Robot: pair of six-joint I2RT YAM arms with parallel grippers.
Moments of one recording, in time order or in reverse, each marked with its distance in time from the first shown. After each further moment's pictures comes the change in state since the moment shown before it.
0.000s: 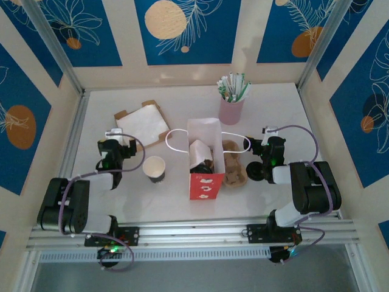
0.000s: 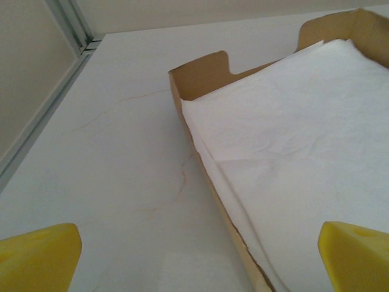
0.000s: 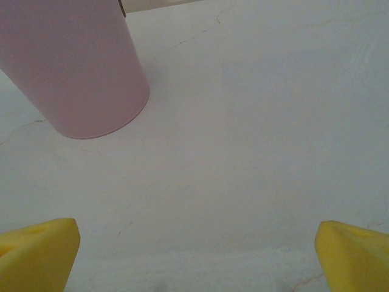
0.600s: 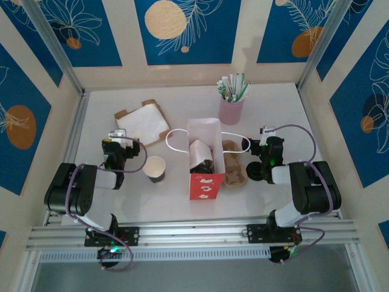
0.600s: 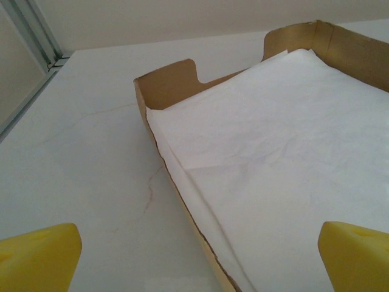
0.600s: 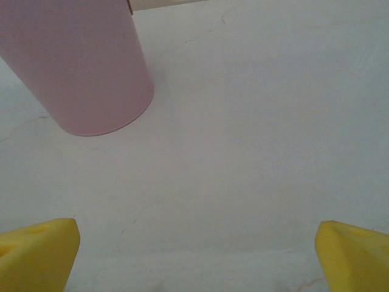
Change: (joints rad) left arm 0.002 0.171 -0.007 0.222 0.055 0.017; right arm 0.024 0.000 0.000 0.005 -0.013 -0.034
